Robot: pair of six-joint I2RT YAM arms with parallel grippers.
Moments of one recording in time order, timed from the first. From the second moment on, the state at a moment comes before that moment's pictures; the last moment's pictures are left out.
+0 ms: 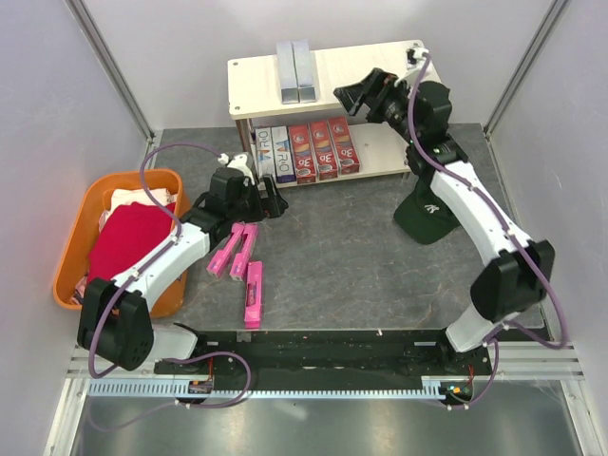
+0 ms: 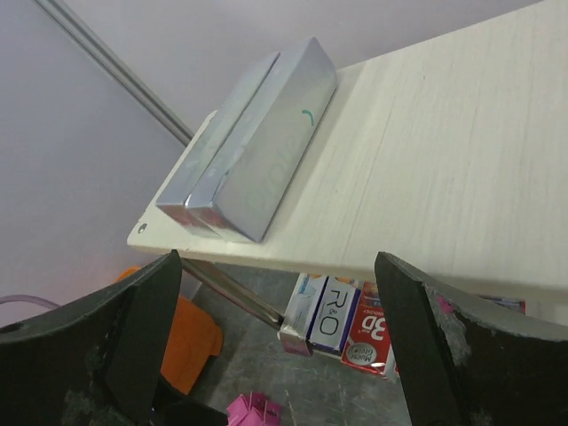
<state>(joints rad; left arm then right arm) -0.40 1.34 0.94 -0.19 0.07 -0.50 0.33 1.67 1.64 0.10 -0.23 0.58</state>
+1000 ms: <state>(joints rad) -0.29 1.33 0.89 -0.36 -0.03 -0.46 0.59 1.44 0.83 0.12 -0.17 0.52</state>
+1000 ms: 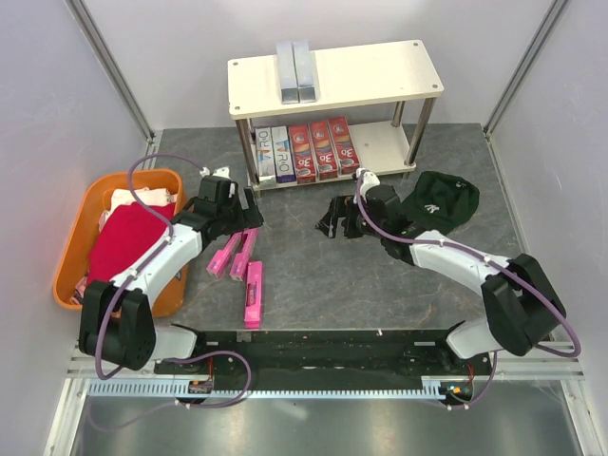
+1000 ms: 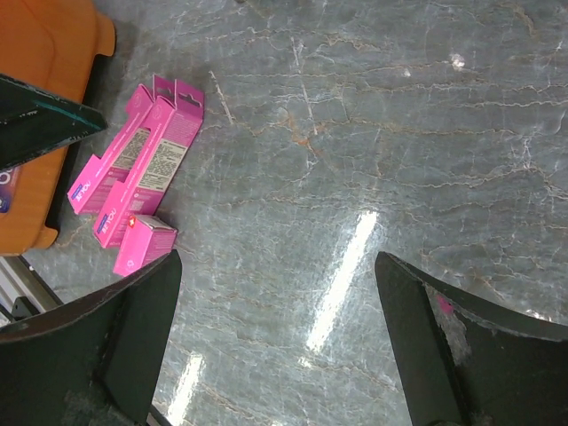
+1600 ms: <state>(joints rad) -0.28 1.38 0.88 -0.35 0.01 -0.46 0.59 1.55 0.85 0.17 -0.24 0.52</state>
